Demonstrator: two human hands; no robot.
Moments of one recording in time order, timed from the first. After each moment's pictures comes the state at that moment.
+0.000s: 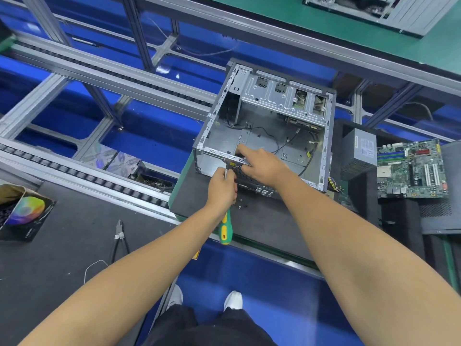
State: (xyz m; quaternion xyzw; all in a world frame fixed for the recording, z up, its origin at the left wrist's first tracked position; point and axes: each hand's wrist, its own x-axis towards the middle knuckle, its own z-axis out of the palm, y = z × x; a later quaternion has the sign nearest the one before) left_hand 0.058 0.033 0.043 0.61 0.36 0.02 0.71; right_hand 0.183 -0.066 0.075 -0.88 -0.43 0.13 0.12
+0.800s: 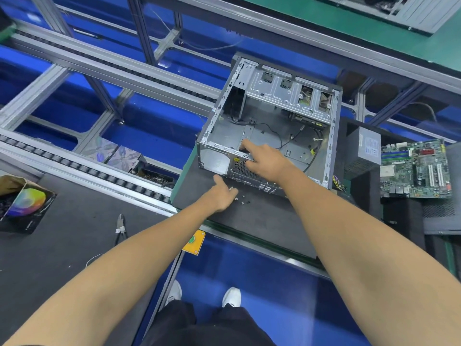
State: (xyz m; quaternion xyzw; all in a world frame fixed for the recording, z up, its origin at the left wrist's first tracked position) left_hand 0.054 0.061 -0.011 0.84 0.27 -0.22 0.42; right_hand 0.186 -0.065 0.073 -0.89 -0.41 0.16 0.10
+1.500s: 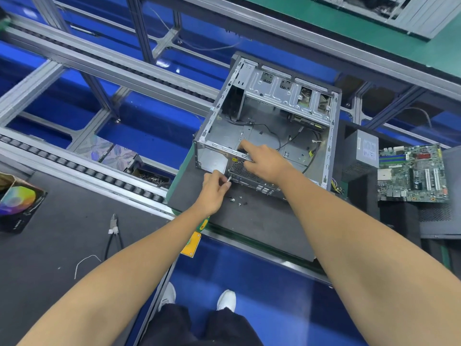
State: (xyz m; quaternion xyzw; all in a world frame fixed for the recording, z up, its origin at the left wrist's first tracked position) left_hand 0.045 0.068 -0.033 0.82 0.20 -0.01 0.54; right_hand 0.185 -0.066 0.076 -0.89 -0.41 0.16 0.12
